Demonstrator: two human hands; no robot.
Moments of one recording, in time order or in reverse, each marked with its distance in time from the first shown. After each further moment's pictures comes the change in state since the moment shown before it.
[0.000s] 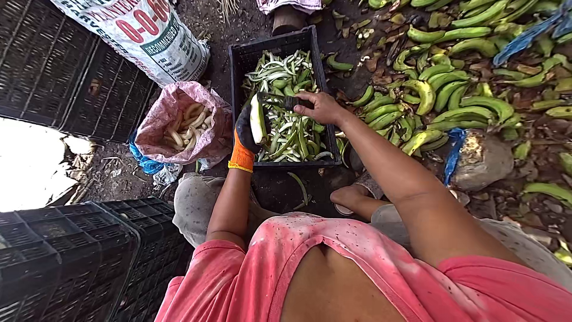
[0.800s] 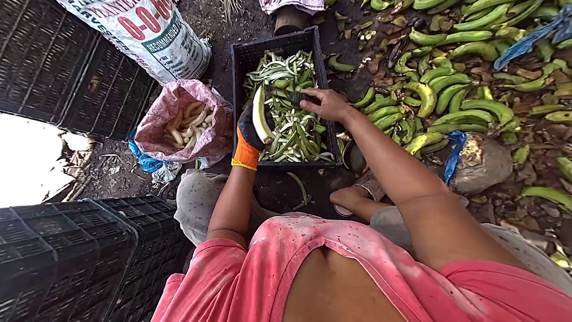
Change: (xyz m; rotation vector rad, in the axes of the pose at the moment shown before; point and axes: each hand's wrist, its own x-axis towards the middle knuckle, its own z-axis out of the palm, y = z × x) left_hand 0.005 -0.003 0.009 -0.174 0.035 -0.038; right_hand -0.001 0.002 -0.010 0.051 0.016 0.032
